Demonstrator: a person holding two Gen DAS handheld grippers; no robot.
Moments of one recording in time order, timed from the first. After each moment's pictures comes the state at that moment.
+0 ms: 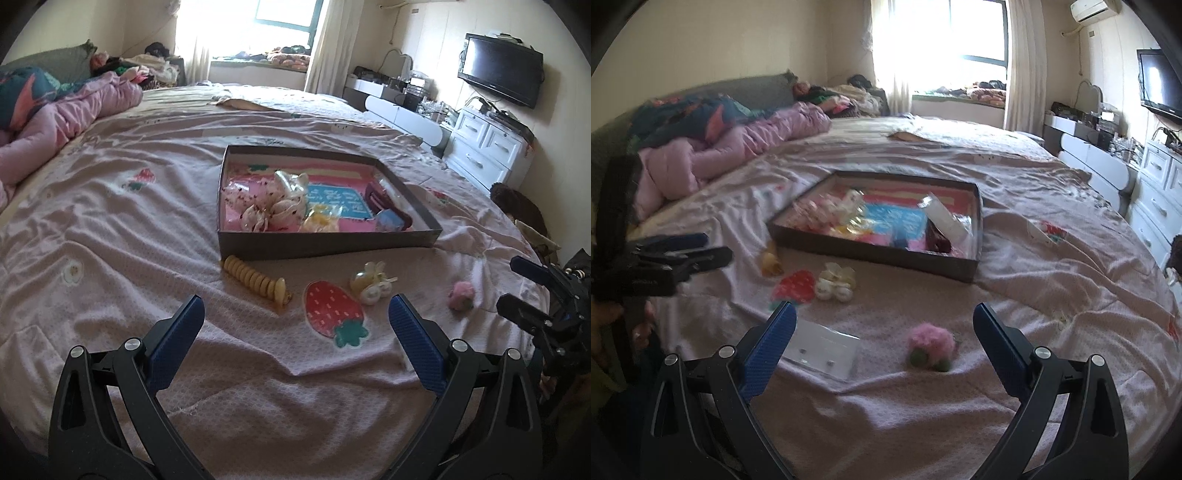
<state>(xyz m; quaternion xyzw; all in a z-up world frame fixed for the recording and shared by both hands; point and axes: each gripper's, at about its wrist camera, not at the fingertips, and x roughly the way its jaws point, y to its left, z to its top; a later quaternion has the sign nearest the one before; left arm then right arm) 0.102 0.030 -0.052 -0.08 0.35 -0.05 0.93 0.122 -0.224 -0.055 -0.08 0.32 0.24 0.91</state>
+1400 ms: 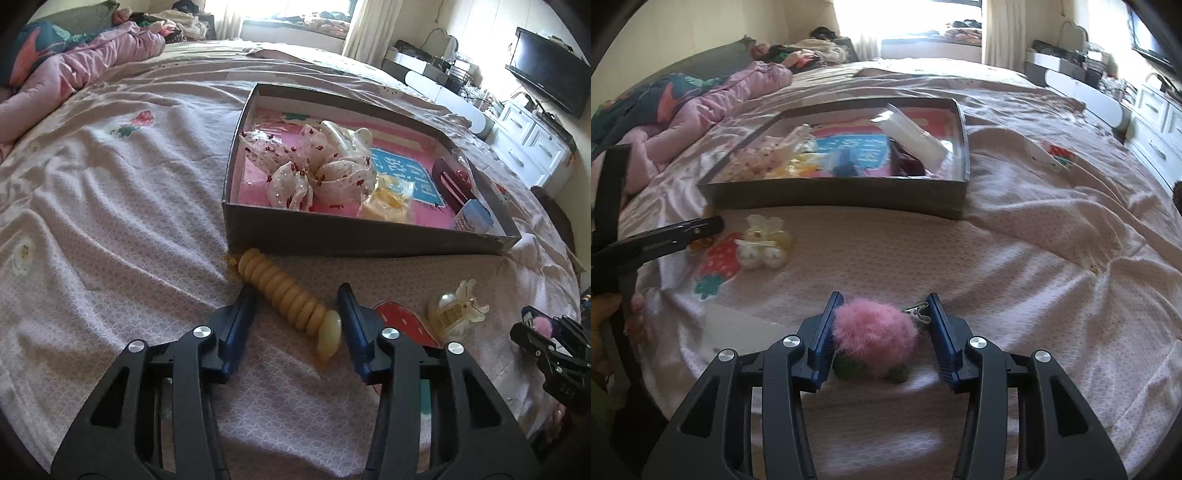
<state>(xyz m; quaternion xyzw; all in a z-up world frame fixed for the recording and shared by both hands) 0.178 0.046 -0.106 -0.11 0.42 0.00 0.90 0.183 -0.225 -0.116 -0.05 0.42 0.21 0.88</state>
